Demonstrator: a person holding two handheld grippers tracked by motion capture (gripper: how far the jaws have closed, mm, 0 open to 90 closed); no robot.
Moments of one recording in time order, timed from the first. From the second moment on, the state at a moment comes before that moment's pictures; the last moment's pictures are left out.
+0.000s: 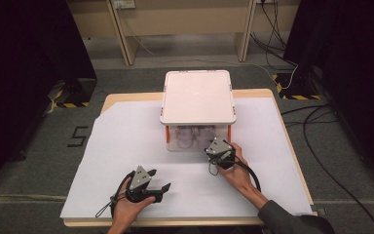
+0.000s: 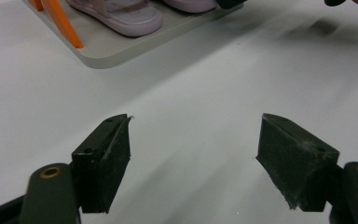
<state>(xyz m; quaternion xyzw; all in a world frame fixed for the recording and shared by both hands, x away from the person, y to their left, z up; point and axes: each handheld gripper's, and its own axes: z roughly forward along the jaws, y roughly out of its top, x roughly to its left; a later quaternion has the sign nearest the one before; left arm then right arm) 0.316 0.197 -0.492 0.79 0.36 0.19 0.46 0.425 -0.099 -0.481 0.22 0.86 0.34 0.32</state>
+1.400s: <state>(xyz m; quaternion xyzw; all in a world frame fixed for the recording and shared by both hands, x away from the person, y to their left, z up) 0.308 0.203 -0.495 0.79 0.37 0.19 0.45 0.371 -0.193 -0.463 0.36 0.80 0.45 0.15</state>
